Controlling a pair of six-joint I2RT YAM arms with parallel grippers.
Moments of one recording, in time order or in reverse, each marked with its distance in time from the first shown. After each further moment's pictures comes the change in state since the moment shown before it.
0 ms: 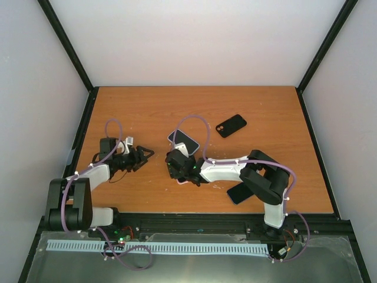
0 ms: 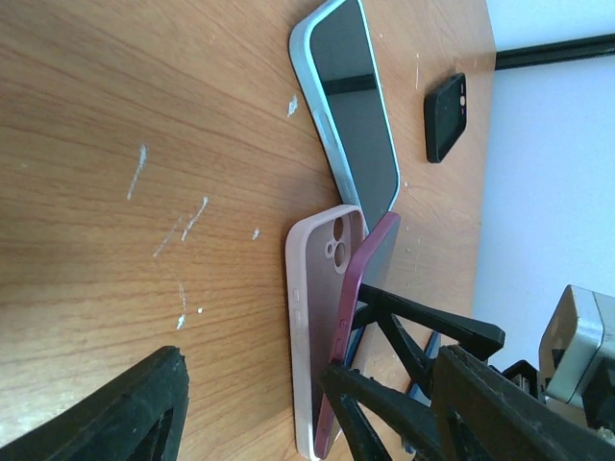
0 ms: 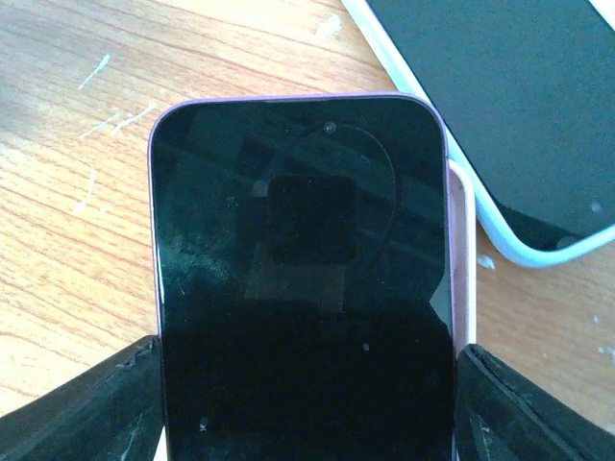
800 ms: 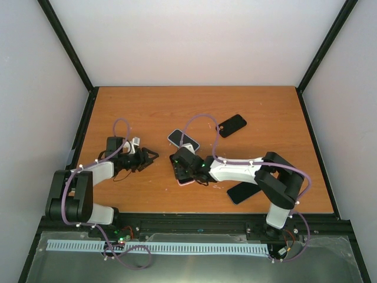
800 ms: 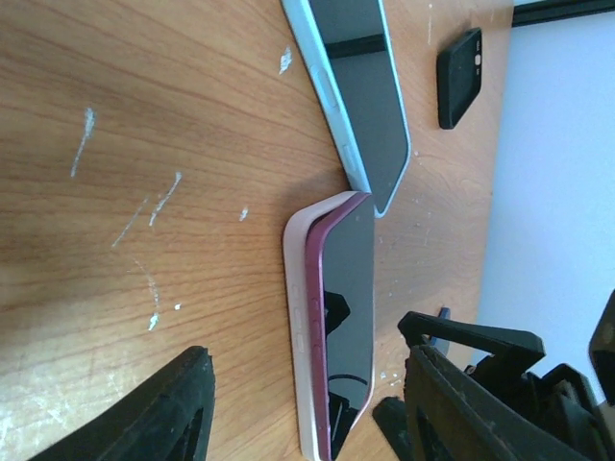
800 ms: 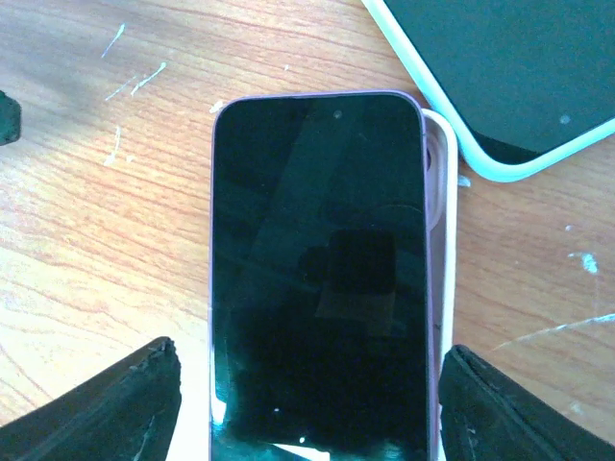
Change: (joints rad) left arm -0.085 0.070 0.023 0.022 -0.008 -0.002; right arm -0.023 -0.119 -0.054 -0.105 -0.103 0.109
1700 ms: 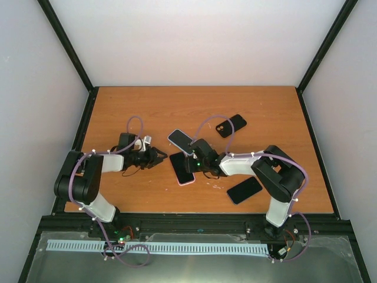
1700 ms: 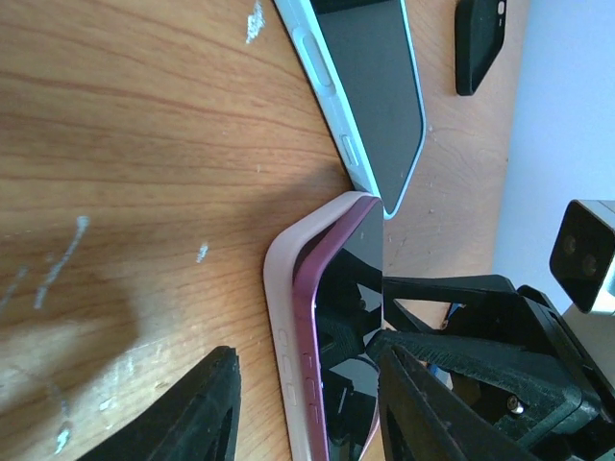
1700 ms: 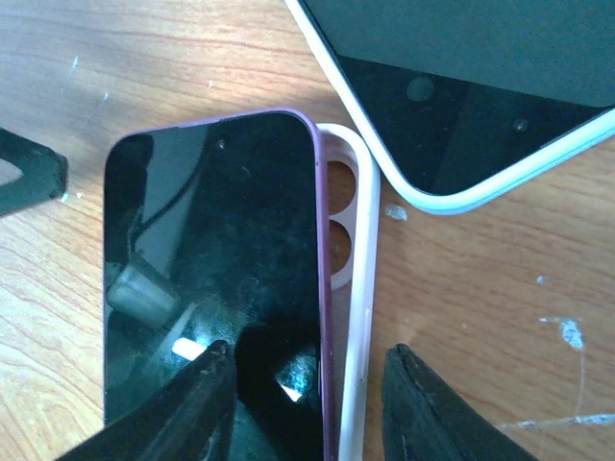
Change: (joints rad) left arm -0.115 0.211 0.081 0.111 -0.011 -0.027; right arm -0.216 0.017 -0.167 0.285 -0.338 -0.055
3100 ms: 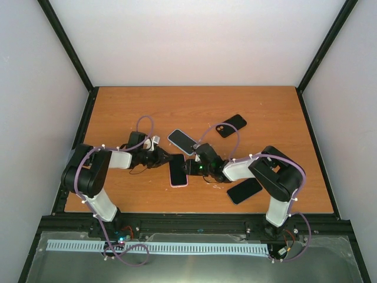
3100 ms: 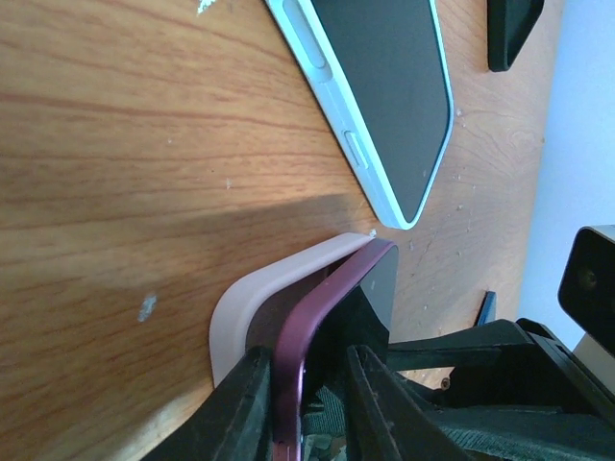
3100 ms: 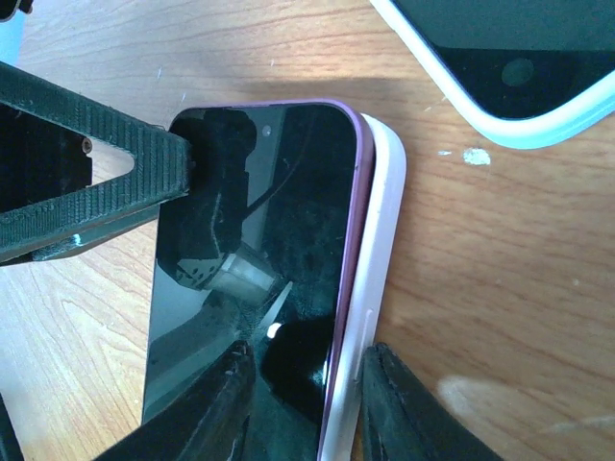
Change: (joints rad) left arm -0.121 0.101 0.059 0.043 -0.079 -0.014; right arm -0.007 0.011 -0.138 0.297 -0.160 0.177
